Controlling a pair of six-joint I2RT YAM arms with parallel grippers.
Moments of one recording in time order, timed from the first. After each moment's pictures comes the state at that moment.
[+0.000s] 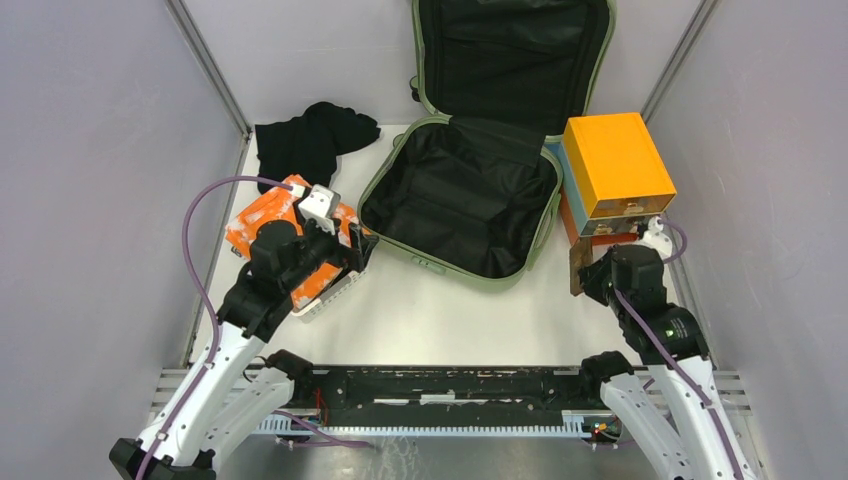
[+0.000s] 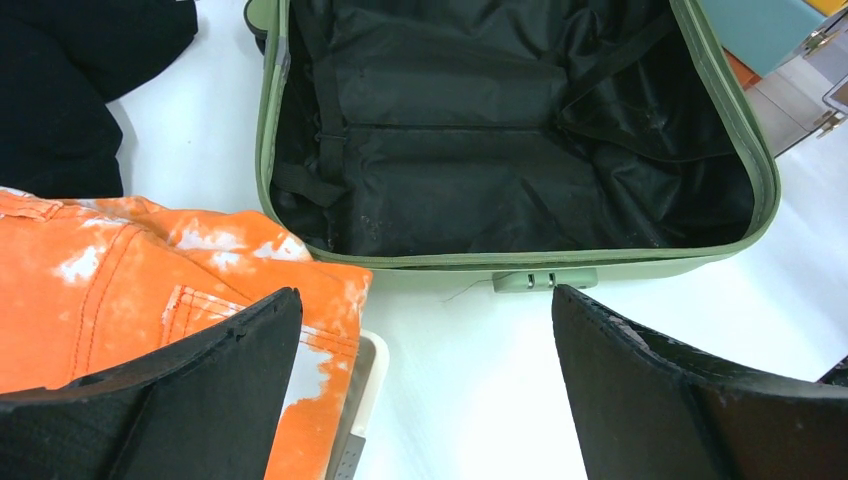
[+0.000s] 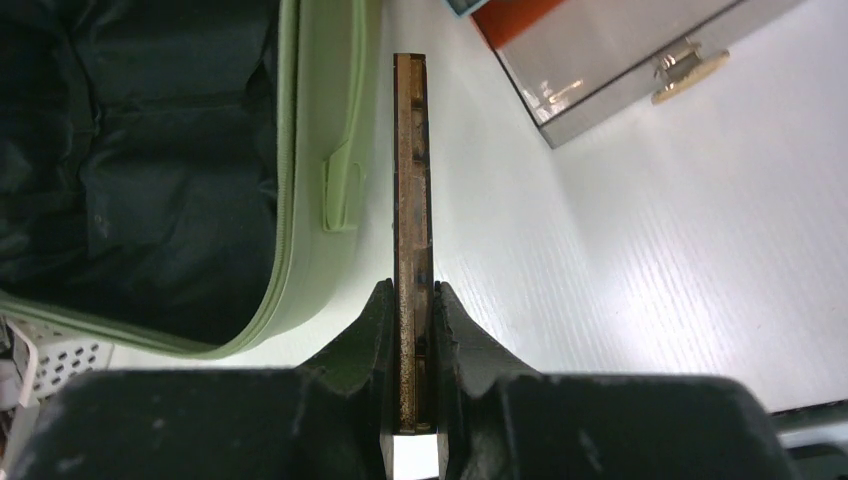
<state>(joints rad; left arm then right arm) -0.41 0.69 0.75 -0.30 0.13 -0.07 0.25 0.54 0.78 -0.89 0.25 0.68</state>
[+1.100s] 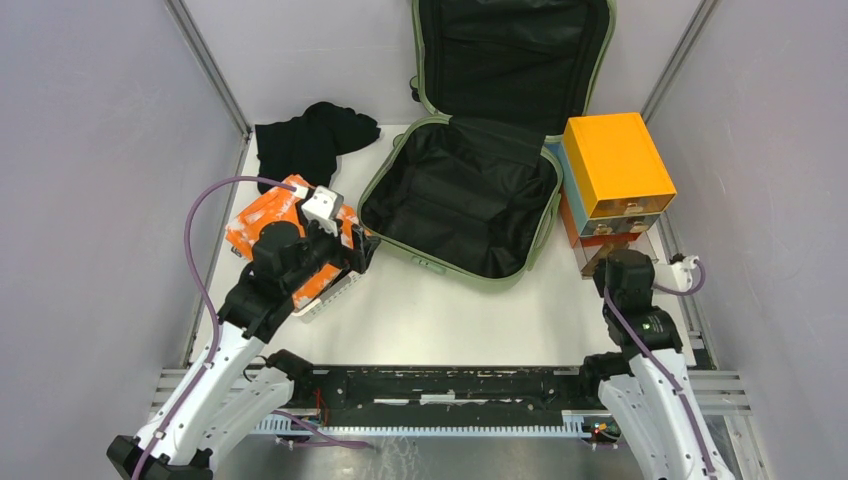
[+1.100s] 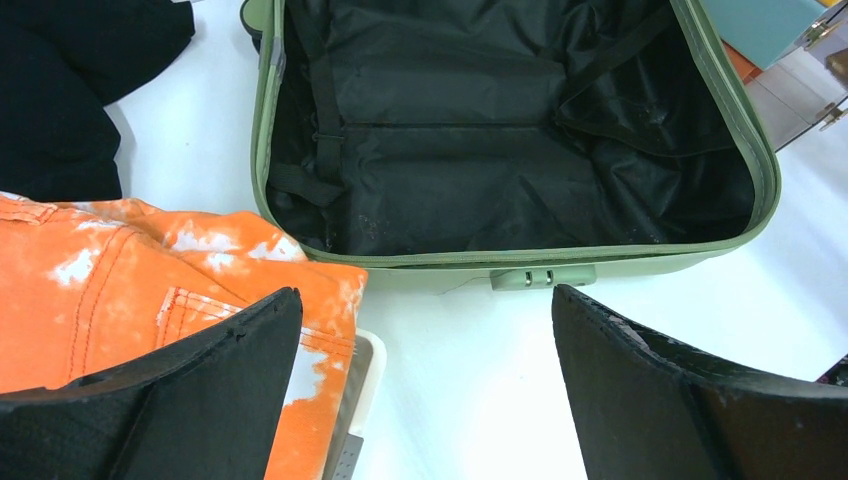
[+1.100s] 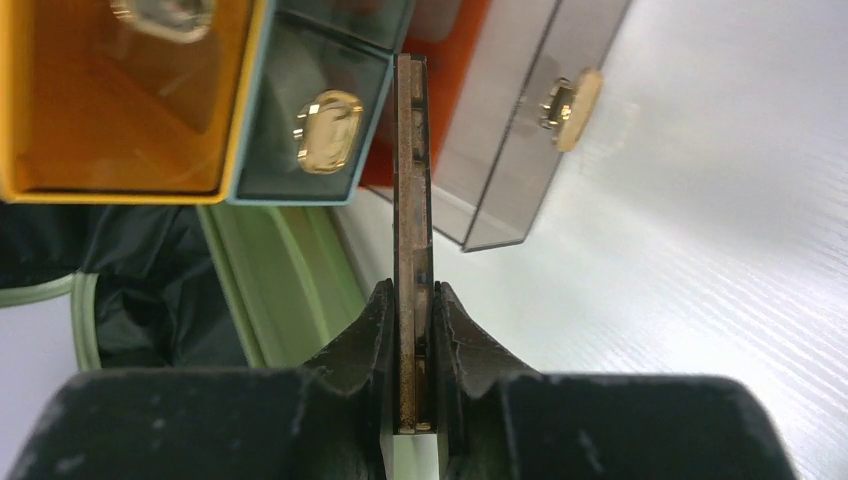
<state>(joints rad) -0.45 0.69 0.75 -0.31 0.10 -0.06 0.14 0.52 0.54 -0.66 0.52 1.20</state>
